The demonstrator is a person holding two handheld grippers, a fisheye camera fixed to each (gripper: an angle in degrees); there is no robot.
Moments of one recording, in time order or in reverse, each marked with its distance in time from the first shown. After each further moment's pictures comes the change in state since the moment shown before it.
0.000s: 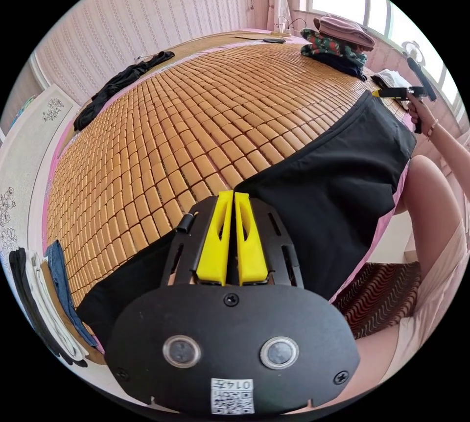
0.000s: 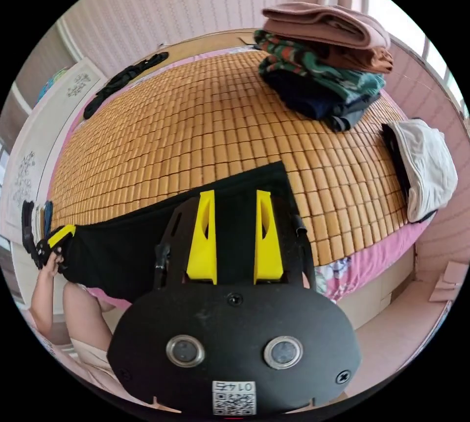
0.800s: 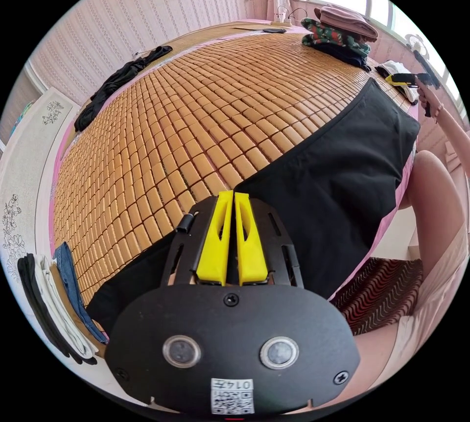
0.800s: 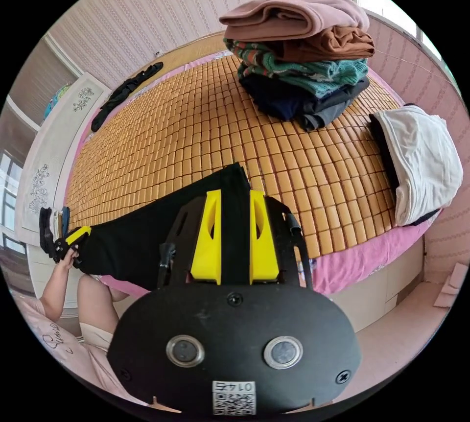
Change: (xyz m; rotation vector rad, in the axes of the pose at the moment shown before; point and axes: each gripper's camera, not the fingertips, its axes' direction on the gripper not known) left arm 0.002 0.004 0.024 -0.062 -0.044 0.026; right arm 0.125 -0.003 -0.053 -0.031 -0.086 0.058
